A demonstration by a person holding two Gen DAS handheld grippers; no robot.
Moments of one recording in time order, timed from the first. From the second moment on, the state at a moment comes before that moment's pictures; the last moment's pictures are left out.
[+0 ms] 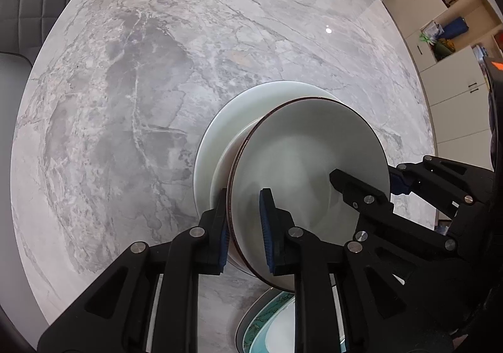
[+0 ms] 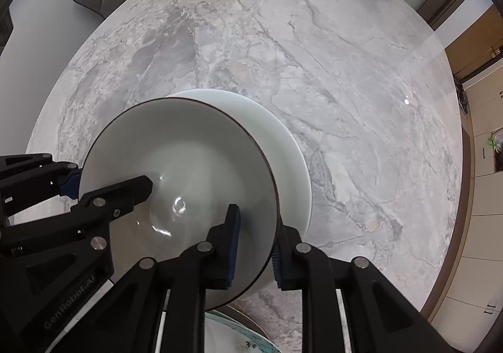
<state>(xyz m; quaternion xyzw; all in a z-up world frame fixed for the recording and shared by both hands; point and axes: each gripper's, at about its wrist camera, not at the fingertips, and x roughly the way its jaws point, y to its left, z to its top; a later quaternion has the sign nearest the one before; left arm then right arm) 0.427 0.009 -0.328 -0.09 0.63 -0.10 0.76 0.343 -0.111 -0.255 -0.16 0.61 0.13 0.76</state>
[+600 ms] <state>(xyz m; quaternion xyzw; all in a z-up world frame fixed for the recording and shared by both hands) 0.433 0.006 -0.325 -0.17 0.61 -0.14 0.76 0.344 -0.117 -0.259 -0.13 0.61 0.15 0.77</state>
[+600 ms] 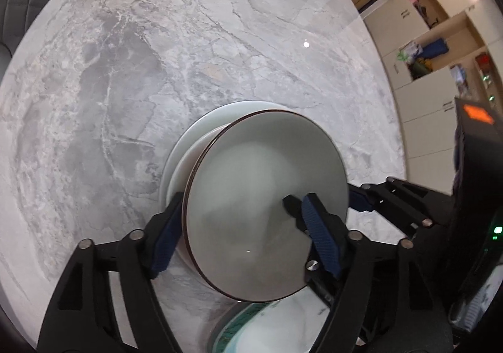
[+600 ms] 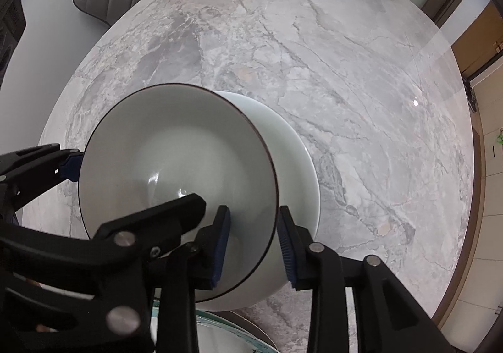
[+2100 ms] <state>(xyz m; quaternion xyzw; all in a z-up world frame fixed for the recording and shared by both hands) 0.388 0.114 -0.360 -0.28 0.59 -0.14 0.75 0.356 -0.213 -0.252 0.06 0.62 0.17 0.76</state>
